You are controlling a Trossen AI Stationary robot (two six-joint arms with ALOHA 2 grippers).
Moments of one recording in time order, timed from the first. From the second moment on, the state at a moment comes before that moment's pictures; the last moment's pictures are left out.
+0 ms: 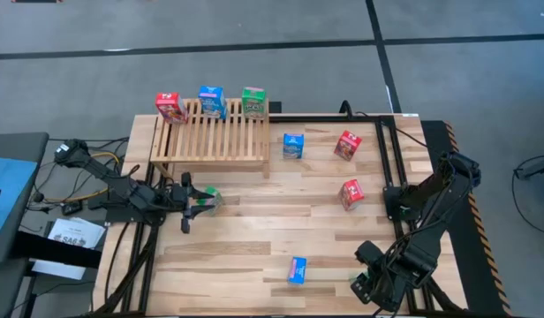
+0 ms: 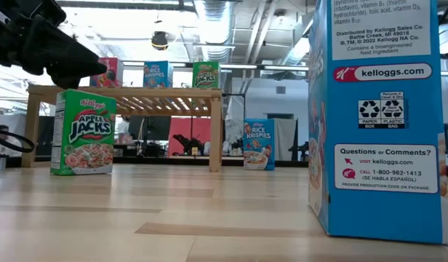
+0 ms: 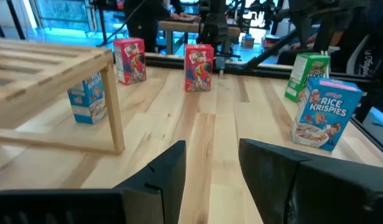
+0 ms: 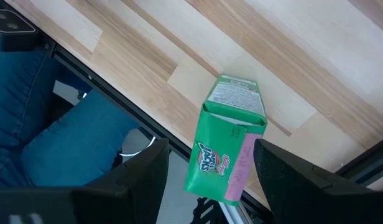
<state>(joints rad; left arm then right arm) -0.53 0.39 0.06 0.26 -0.67 -0.13 0.96 1.56 1.33 -1.06 0.05 1.89</state>
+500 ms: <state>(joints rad) -0.53 0.39 0.06 0.19 -0.66 -0.14 0.96 1.56 1.33 -1.06 0.05 1.88</state>
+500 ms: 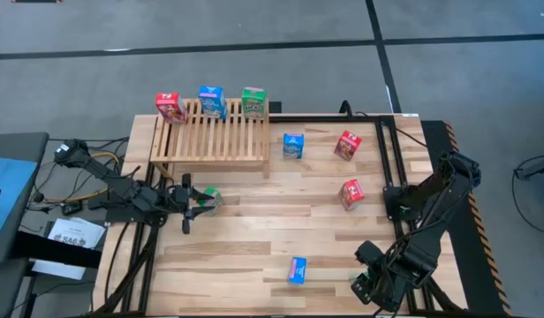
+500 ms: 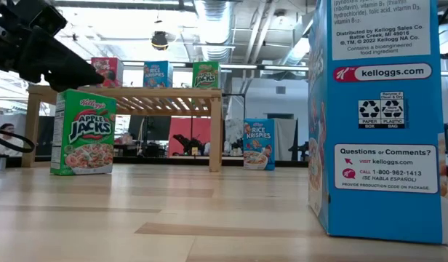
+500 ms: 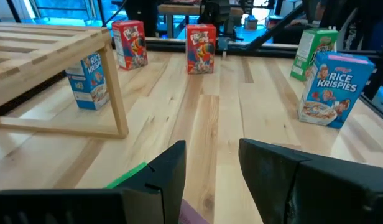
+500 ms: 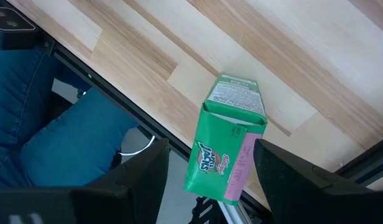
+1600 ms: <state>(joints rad) -0.53 0.01 0.06 -0.03 -0.62 0.07 0.96 1.56 1.33 -1.01 0.05 1.89</state>
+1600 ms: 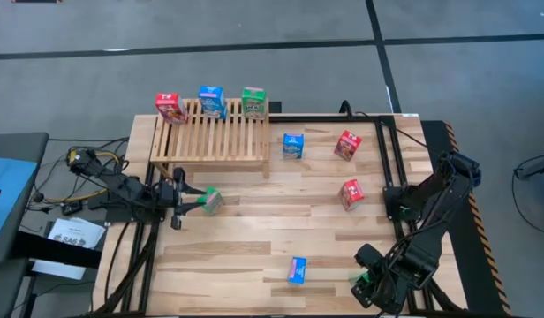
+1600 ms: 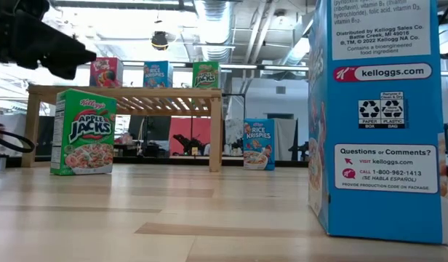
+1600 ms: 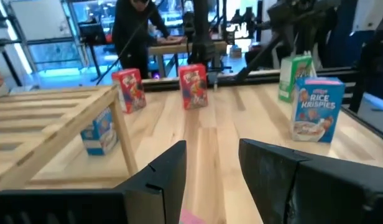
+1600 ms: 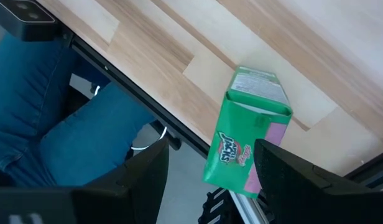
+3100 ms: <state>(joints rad) -0.53 0.01 0.06 -0.11 -0.63 0.00 0.97 1.56 1.33 -1.00 -0.03 1.97</state>
